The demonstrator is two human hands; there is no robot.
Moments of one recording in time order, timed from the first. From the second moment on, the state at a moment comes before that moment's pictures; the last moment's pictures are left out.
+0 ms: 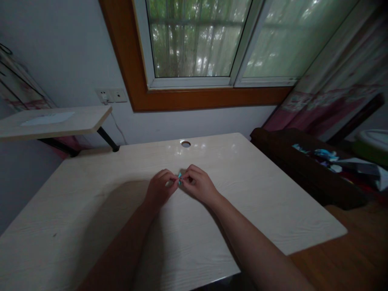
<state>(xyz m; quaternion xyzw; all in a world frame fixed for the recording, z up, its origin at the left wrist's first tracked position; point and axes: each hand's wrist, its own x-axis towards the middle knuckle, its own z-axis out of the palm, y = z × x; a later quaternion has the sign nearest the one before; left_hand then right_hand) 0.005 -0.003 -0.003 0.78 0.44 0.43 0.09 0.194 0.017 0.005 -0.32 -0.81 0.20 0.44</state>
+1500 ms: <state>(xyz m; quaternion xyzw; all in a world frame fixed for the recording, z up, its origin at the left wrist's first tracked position) 0.010 -0.002 -0.003 0.73 0.49 0.45 0.14 0.186 0.013 0.006 -0.37 -0.77 0.20 0.48</state>
